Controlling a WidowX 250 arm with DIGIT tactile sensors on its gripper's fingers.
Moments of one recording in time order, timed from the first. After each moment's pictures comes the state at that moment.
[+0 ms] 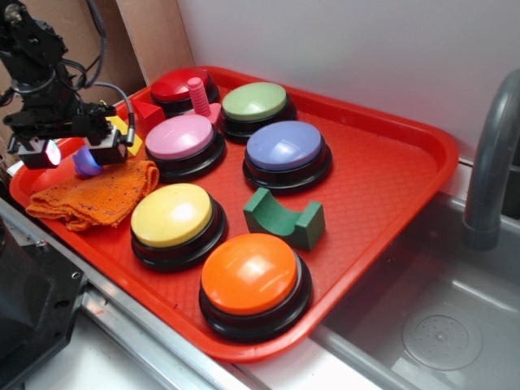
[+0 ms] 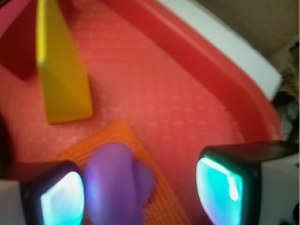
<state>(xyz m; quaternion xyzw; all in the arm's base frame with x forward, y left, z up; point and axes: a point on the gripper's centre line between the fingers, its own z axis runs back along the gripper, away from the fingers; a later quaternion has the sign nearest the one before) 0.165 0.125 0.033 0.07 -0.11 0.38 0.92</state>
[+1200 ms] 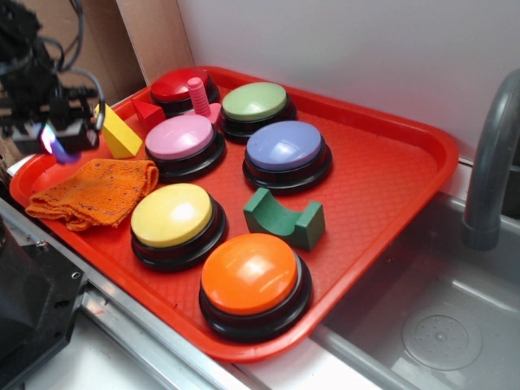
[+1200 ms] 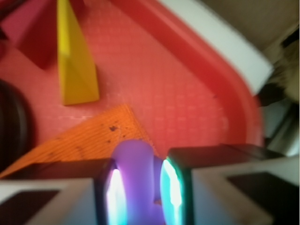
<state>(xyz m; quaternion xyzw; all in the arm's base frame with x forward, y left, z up) 0.156 0.115 0.074 0.06 -0.10 0.36 0.93</state>
